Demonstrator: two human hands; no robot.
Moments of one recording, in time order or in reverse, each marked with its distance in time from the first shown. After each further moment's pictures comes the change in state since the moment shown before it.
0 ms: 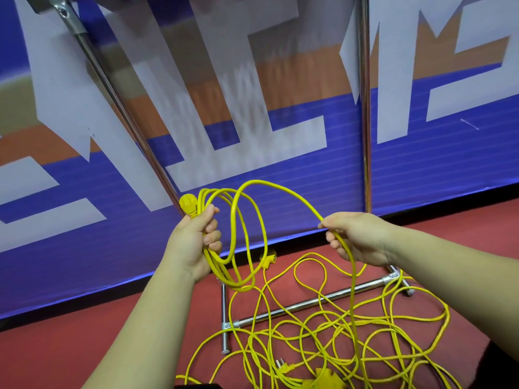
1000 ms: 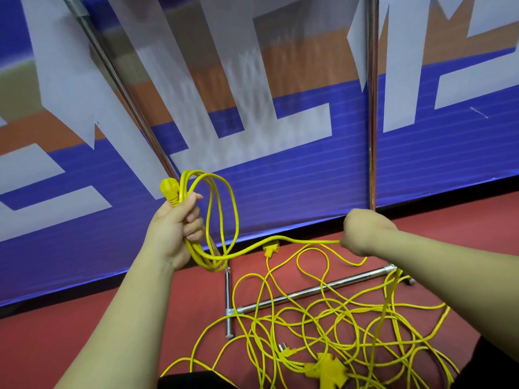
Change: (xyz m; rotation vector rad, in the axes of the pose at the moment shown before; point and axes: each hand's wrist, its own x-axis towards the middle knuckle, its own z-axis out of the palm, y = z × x) left_hand -0.019 0.026 -0.023 0.116 -0.038 0.123; right_hand 0.021 0.023 -0.003 -1.441 0.417 -0.099
